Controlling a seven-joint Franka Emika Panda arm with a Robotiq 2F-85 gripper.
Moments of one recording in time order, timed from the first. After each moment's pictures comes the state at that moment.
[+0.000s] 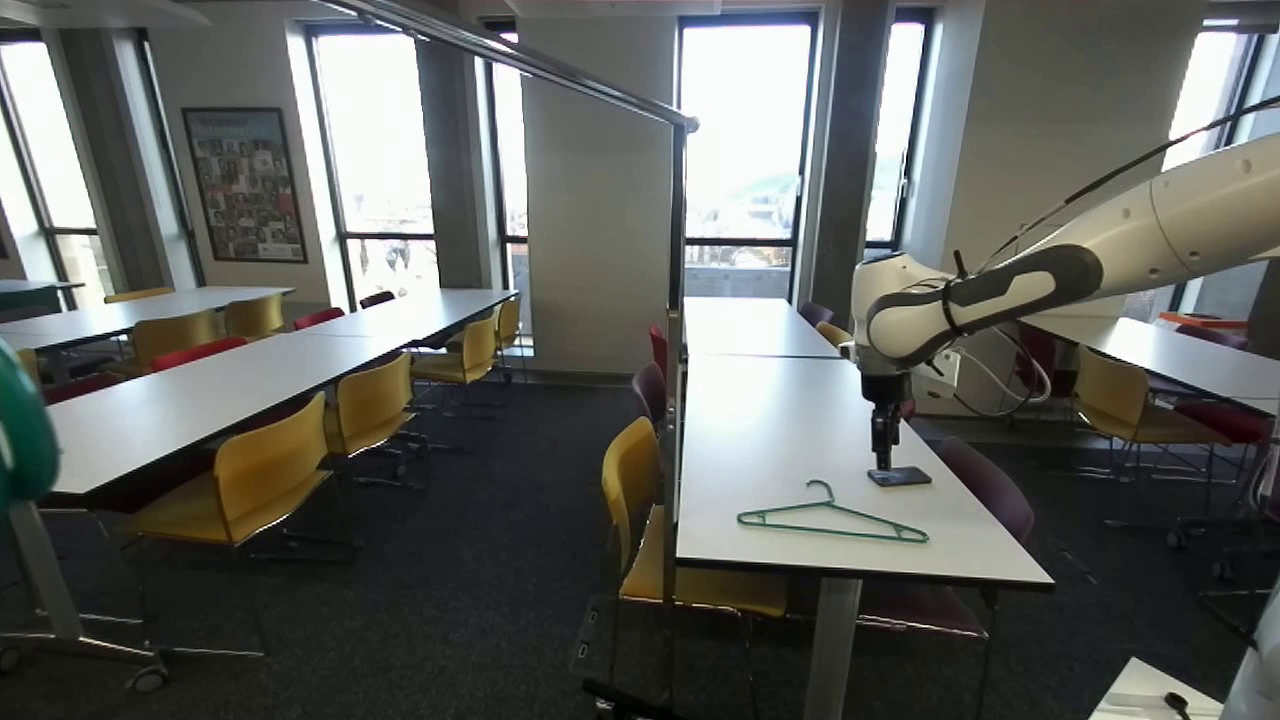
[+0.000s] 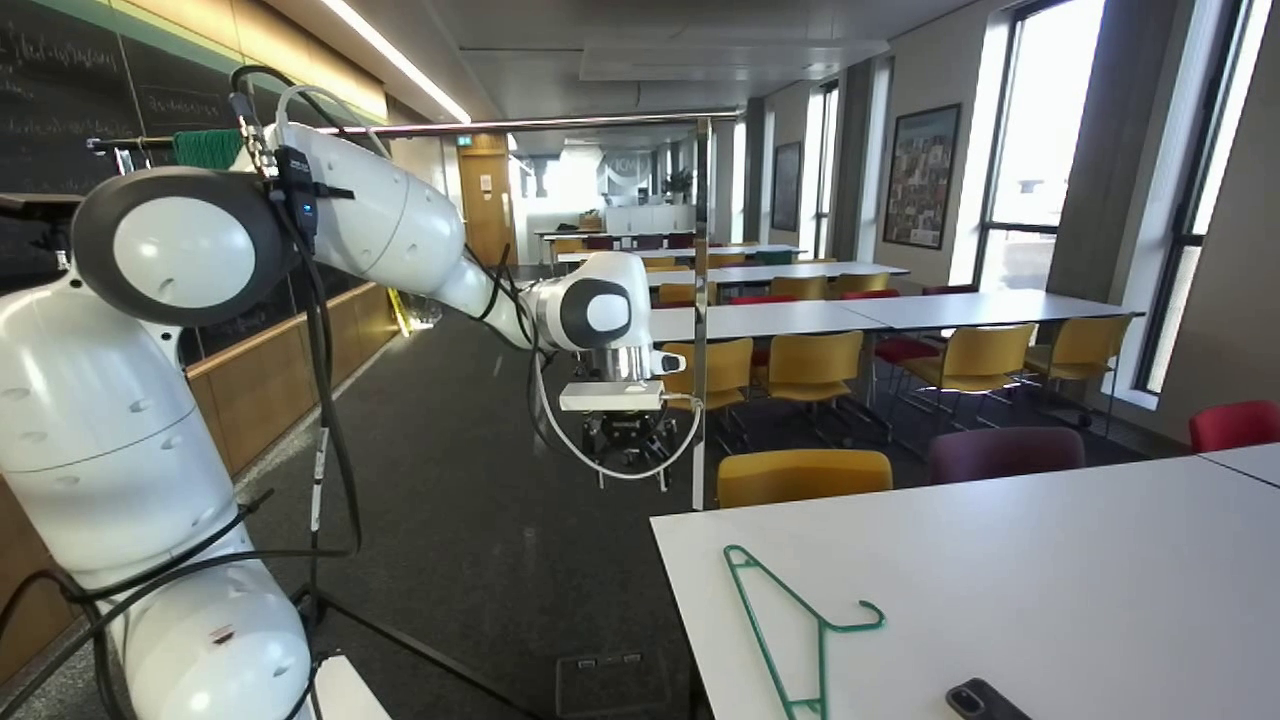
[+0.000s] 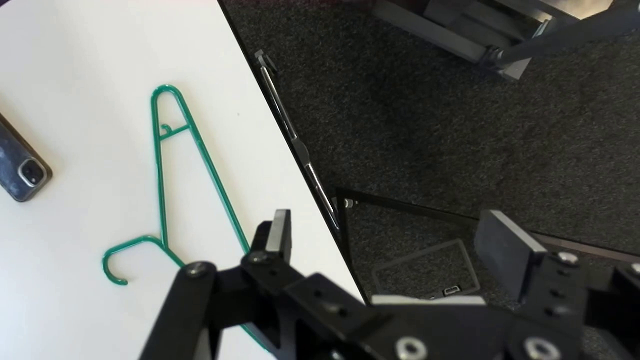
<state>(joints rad) 0.02 -0.12 -0.09 -2.20 -0.19 2.01 -0.42</state>
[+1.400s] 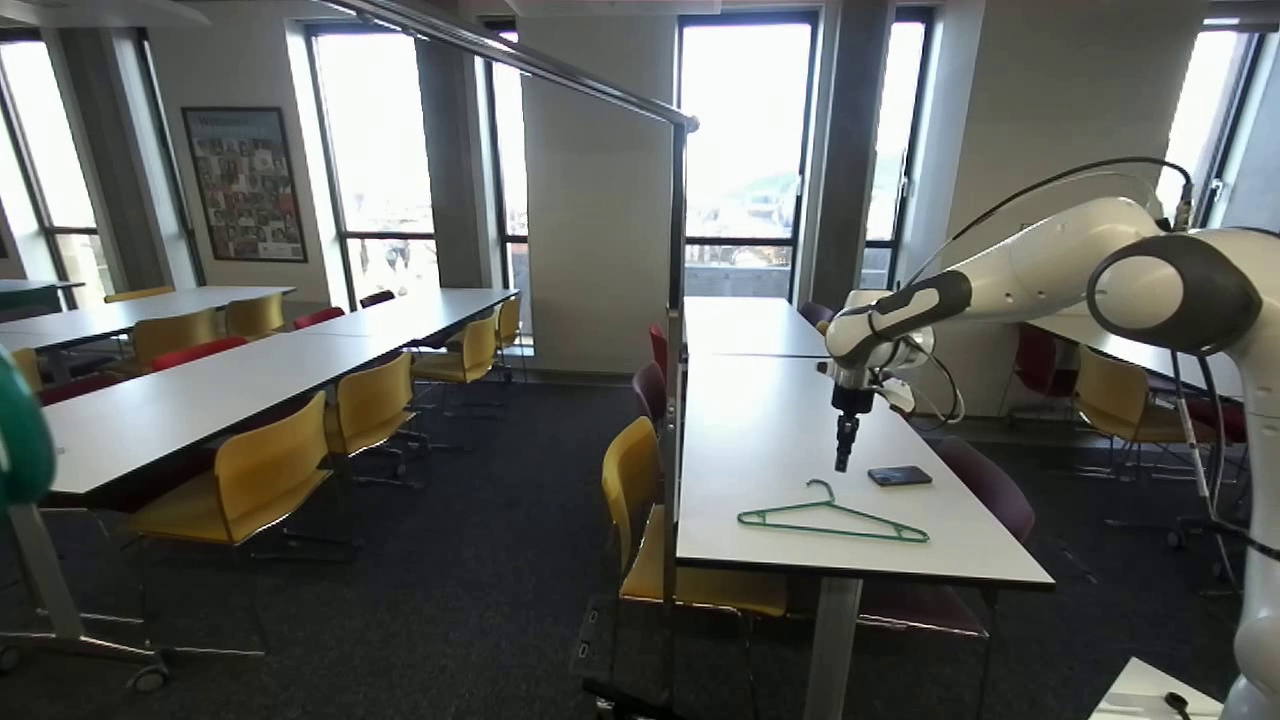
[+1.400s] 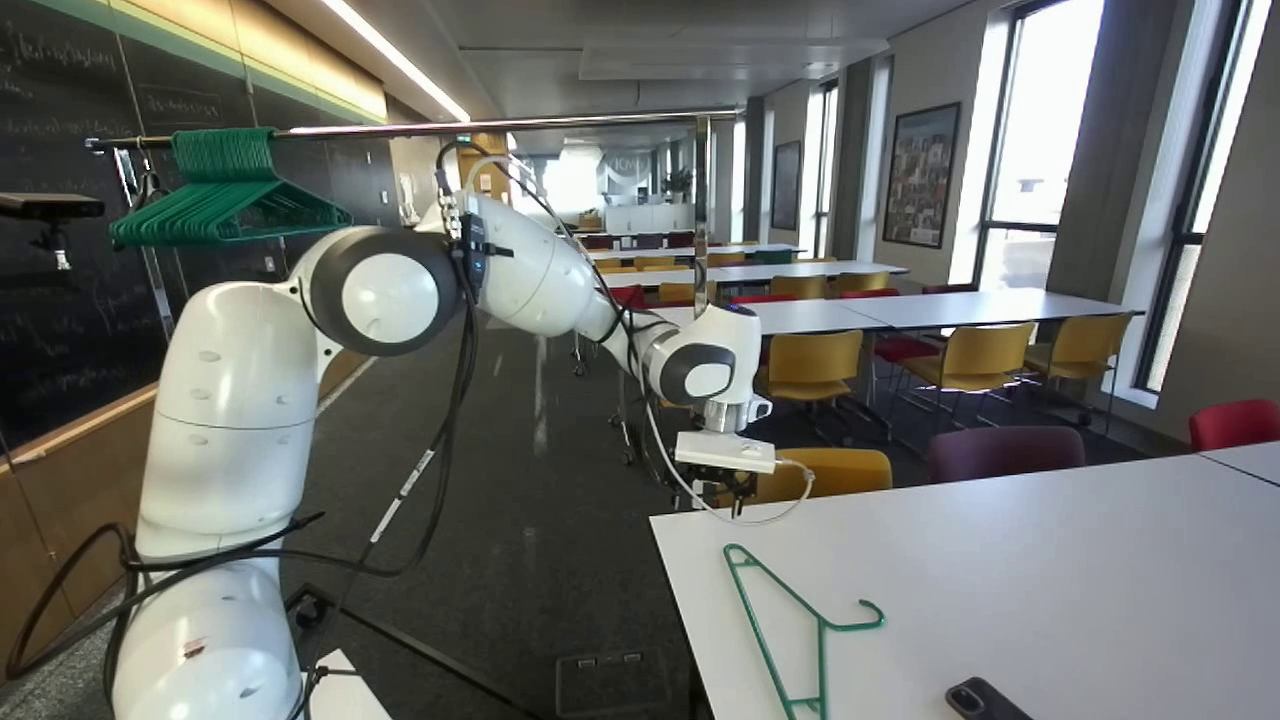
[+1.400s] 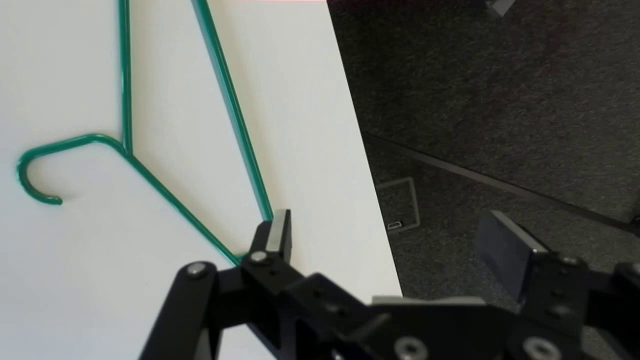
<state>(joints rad) -0.15 0.31 -0.08 -1.86 0.14 2.13 -0.90</state>
